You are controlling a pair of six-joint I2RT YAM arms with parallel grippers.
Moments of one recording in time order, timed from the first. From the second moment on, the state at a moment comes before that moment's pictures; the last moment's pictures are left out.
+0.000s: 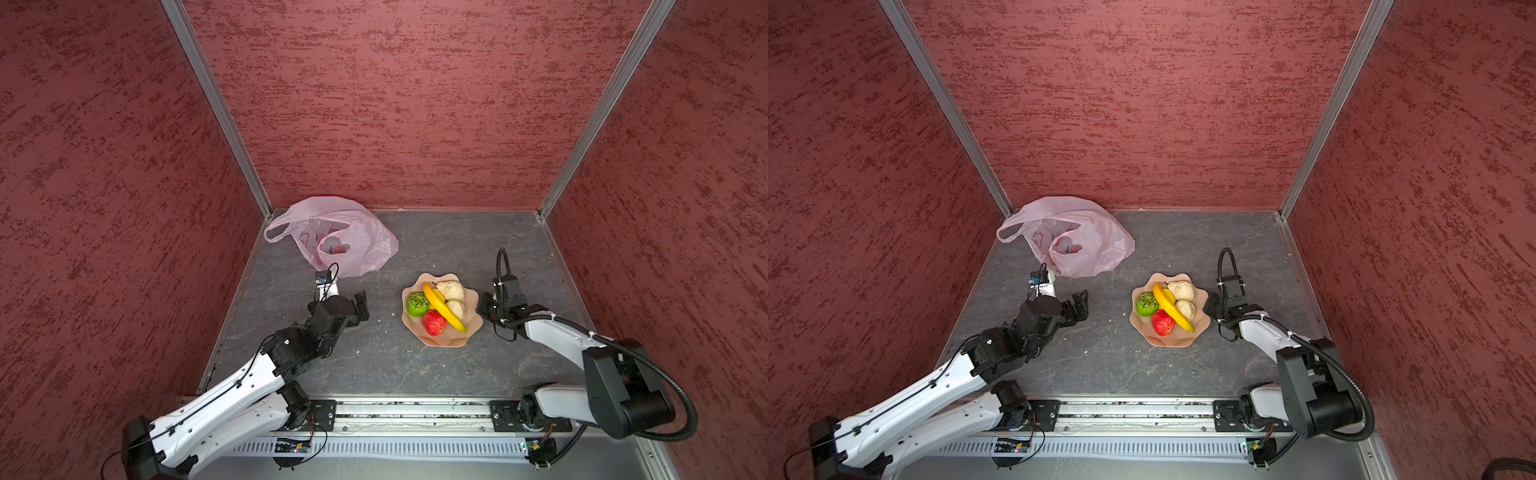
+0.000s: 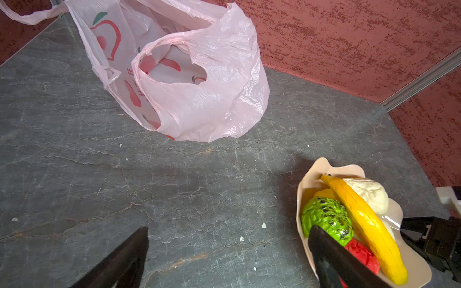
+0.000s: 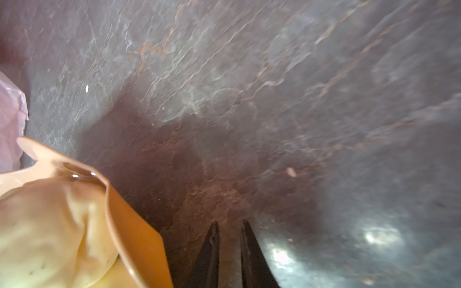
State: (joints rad) left arm -0.82 0.76 0.65 -0.50 -0.57 -0.73; right arm 0.26 1.35 0.54 -0.14 -0.05 0.78
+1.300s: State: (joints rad) left arm 0.05 0.94 0.44 0.03 -0.30 -0.35; right arm 0.17 1.17 0.59 0.05 0.32 0.41
